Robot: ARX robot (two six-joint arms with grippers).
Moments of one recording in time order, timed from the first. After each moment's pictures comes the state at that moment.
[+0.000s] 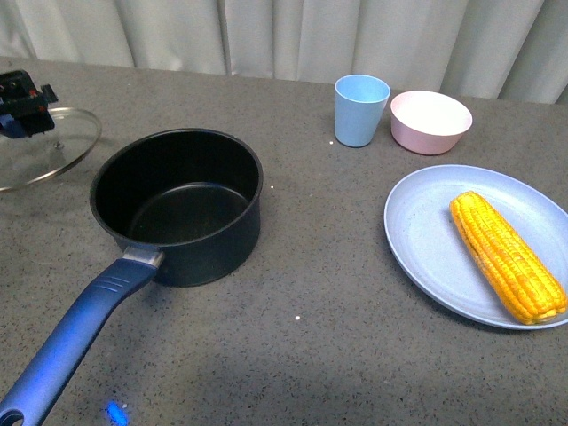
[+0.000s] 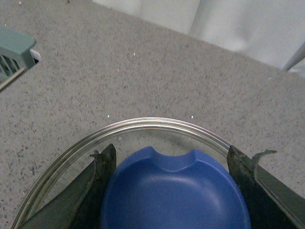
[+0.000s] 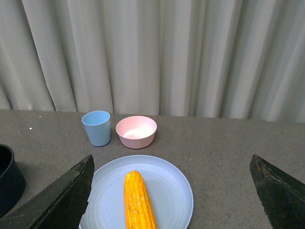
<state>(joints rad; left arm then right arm) 0.15 2.28 0.97 1.03 -0.01 -0.14 0.00 0.00 0.01 0.00 0.00 0.00</state>
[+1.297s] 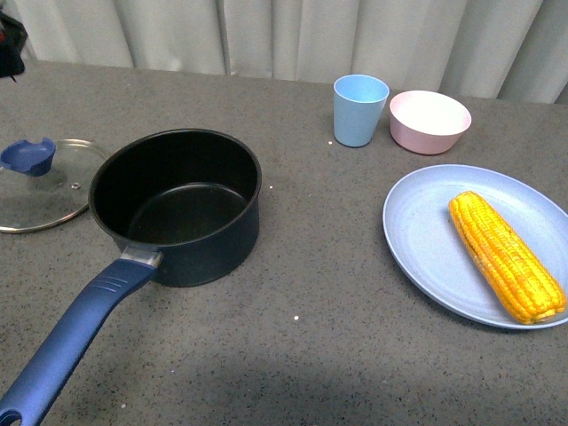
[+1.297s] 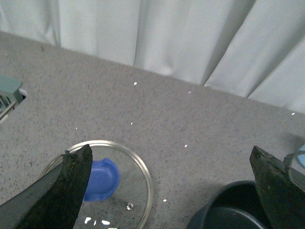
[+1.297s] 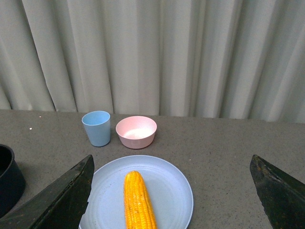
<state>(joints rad) 0.06 1.68 0.58 0.91 0.03 -0.14 0.00 0.00 0.01 0.00 0.00 0.00</state>
